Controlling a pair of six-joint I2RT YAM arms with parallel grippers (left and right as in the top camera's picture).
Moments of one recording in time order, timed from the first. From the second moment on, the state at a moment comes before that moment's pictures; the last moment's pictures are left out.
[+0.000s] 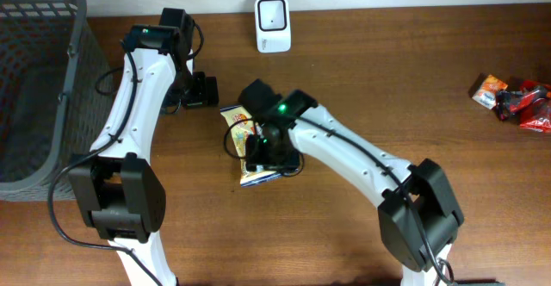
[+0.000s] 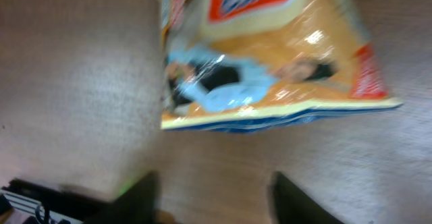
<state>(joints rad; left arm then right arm) -0.13 2.05 1.91 -1.36 -0.05 -0.25 0.73 1.98 1.63 -1.09 -0.27 0.71</state>
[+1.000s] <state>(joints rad) -0.13 2.05 1.91 -1.36 -0.05 -0.25 0.59 1.98 1.60 -0.82 -0.36 0.58</state>
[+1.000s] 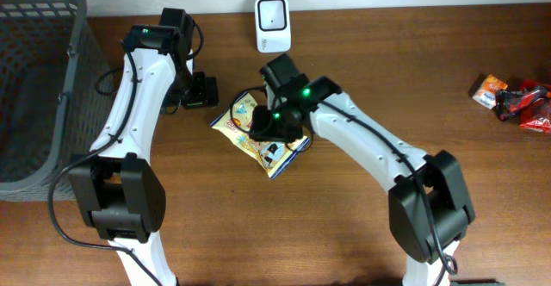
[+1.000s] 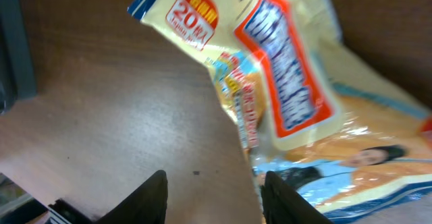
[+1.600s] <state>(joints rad) -0.13 2.05 1.91 -1.36 -0.05 -0.25 0.41 2.08 1.98 -1.37 -0.06 0.54</state>
